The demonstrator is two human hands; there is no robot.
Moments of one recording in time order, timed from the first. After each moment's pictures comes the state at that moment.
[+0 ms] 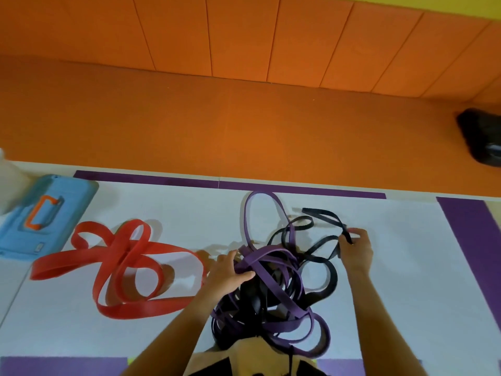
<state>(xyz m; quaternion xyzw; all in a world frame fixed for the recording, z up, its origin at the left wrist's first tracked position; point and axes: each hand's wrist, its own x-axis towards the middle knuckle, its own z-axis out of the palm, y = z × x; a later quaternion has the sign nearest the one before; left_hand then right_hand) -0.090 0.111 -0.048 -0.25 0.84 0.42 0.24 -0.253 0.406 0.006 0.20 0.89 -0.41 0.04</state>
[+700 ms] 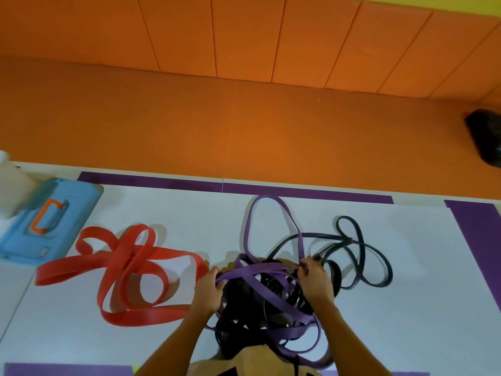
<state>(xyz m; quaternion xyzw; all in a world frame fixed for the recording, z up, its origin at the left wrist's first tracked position) -0.050 0.084 -0.075 -0.31 0.85 0.41 0.15 -0.187 0.345 -0.050 0.01 0.95 -0.23 0.23</state>
